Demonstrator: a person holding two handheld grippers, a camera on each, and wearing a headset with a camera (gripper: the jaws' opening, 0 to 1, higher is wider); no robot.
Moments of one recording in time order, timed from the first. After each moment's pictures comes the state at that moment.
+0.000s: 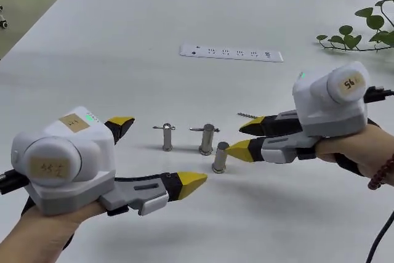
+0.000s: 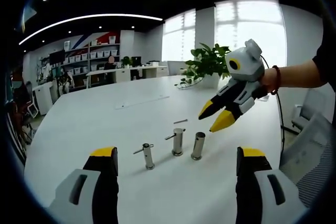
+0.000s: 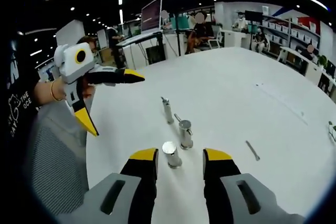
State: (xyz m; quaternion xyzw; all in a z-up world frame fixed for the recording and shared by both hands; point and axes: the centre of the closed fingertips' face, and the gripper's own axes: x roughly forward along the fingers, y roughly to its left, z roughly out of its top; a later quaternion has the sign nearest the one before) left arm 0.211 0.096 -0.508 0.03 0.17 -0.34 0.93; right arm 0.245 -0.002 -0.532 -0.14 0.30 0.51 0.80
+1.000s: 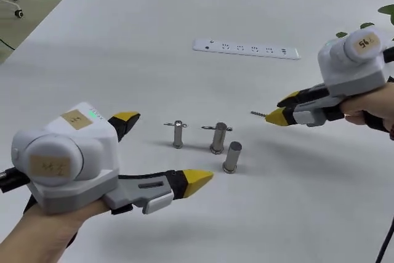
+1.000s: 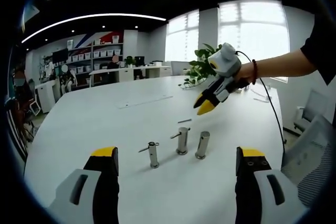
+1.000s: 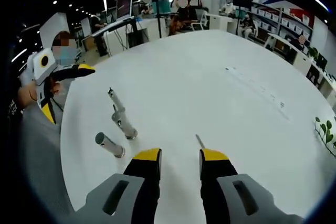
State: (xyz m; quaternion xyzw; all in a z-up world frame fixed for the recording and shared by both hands) left arm 0.214 0.106 -0.509 0.03 0.17 -0.33 0.93; right arm 0.327 -0.051 -0.553 -0.18 0.36 0.44 0.80
